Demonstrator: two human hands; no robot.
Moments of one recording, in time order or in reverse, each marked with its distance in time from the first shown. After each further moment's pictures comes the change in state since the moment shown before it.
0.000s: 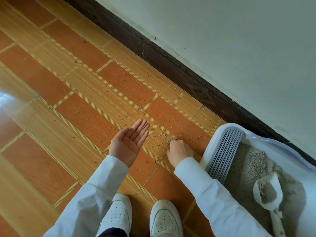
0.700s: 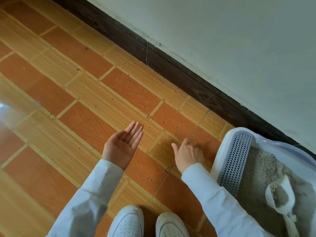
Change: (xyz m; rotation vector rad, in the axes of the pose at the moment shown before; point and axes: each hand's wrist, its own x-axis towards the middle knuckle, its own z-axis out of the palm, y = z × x) left_hand 0.010 0.048 -0.009 -0.056 -0.090 -0.017; right_hand 0.017 -0.010 0.017 -0.007 0.152 0.193
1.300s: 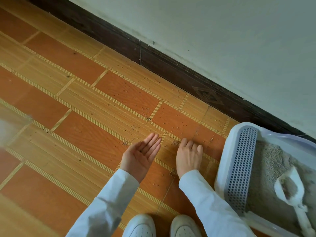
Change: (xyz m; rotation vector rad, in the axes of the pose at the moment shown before) left_hand 0.006 -0.025 0.004 0.124 0.005 -0.209; right_hand 0.010 -0.017 0.044 -0.217 0.273 0.073
